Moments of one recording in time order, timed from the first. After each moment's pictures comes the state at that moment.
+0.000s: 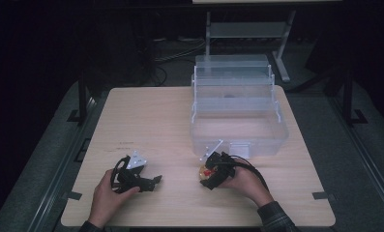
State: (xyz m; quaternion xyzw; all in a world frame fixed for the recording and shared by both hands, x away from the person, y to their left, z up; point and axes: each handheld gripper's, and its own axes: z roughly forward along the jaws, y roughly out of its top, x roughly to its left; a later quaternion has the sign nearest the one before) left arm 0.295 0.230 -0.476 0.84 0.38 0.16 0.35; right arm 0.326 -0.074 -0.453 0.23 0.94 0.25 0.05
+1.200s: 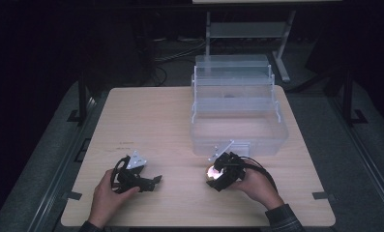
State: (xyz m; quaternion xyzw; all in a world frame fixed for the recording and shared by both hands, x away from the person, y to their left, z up) left arm 0.295 0.230 -0.476 0.84 0.38 0.16 0.36; right arm 0.309 -0.097 -0.430 0.24 0.93 0.26 0.06
